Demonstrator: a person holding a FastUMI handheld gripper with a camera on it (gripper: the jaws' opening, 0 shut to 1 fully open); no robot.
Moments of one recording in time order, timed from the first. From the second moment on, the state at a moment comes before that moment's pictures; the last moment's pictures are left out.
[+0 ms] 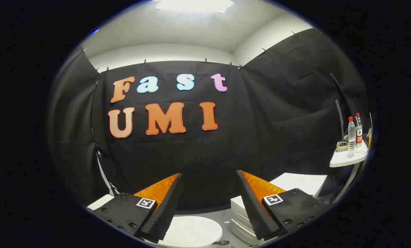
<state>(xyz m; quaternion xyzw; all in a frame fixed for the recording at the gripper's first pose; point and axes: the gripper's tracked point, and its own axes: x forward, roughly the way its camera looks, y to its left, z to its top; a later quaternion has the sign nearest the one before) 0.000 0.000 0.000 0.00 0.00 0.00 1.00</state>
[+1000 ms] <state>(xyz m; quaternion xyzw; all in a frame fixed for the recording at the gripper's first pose) 0.000 -0.005 -0.009 -0.01 0.01 -0.01 1.00</state>
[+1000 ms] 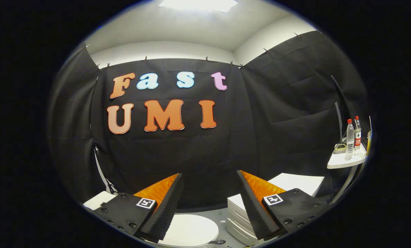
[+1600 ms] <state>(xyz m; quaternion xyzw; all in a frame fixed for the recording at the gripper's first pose) 0.013 -0.045 -0.136 0.05 0.02 -0.05 1.00</state>
